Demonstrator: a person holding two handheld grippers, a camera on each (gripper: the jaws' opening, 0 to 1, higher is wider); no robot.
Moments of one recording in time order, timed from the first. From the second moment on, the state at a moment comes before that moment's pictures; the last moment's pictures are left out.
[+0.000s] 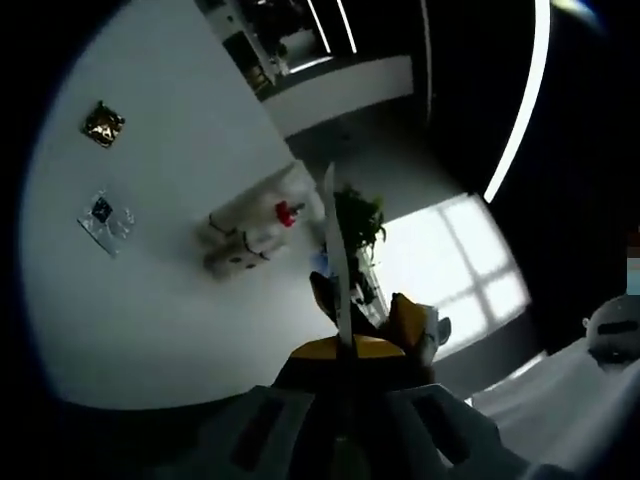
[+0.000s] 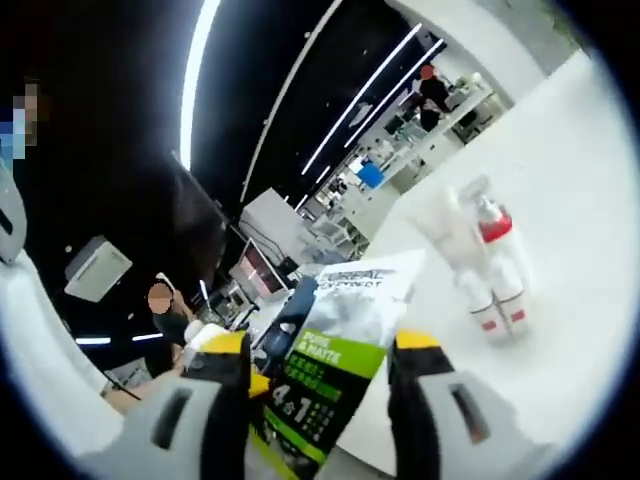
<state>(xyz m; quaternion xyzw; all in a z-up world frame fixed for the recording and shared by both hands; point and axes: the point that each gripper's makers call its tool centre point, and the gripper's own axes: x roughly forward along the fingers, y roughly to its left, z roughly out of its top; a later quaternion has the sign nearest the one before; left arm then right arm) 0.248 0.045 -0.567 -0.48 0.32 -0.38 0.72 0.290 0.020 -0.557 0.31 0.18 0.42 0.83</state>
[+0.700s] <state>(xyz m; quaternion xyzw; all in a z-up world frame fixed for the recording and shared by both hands) 0.296 0.077 -0.625 -0.48 0.35 -0.33 0.73 0.283 0.003 -0.595 0.23 0.22 0.38 0.87</state>
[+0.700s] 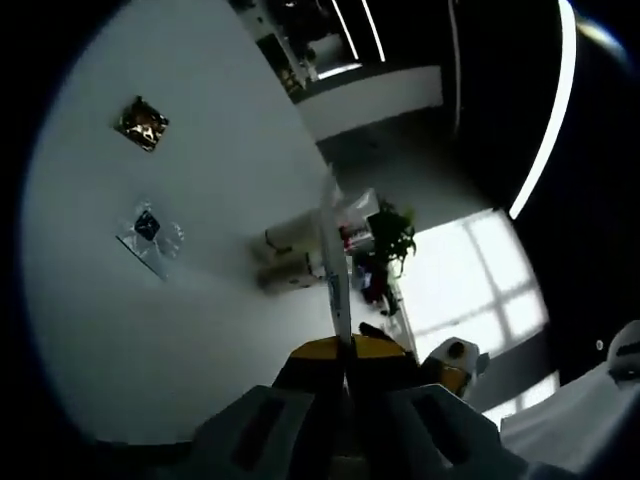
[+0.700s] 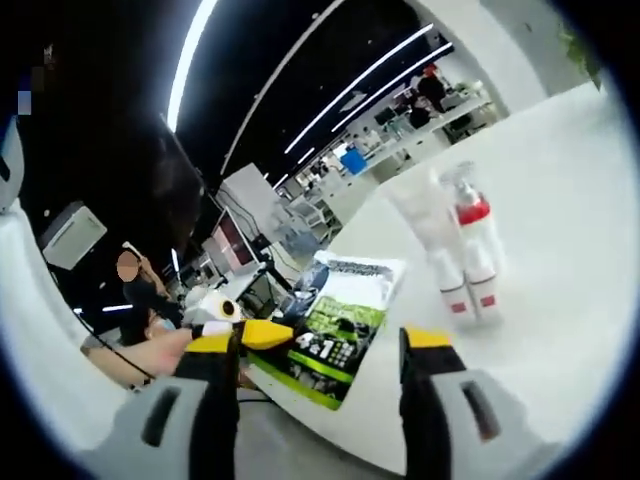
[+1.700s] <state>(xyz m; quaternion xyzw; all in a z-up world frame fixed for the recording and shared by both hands) 0.355 0.072 -0.704 -0.46 0.40 -0.28 0.74 0.272 -0.030 -0.613 0.15 0.25 0.29 0.91</state>
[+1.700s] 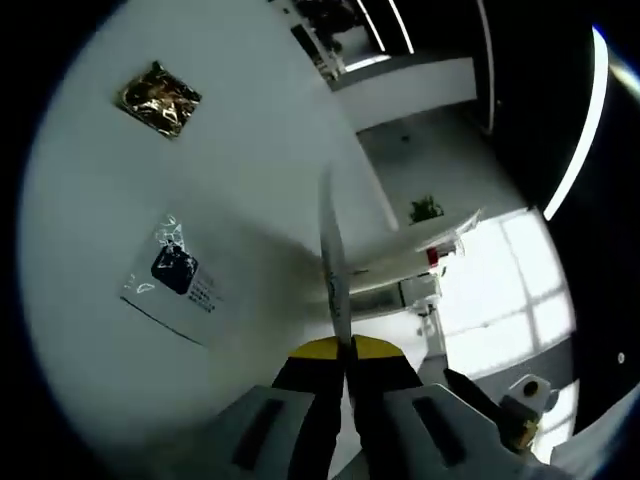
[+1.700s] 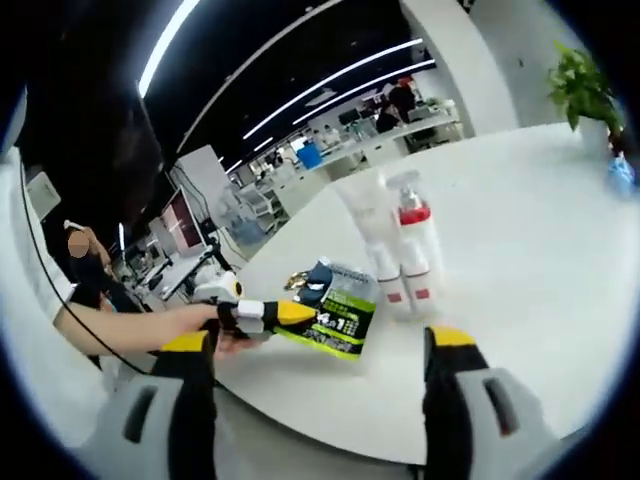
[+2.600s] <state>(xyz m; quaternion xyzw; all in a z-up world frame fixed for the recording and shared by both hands) 0.366 0.086 -0.738 -0.29 0.40 -0.25 0.83 0.279 -0.041 -0.615 0.14 0.23 0.25 0.93</state>
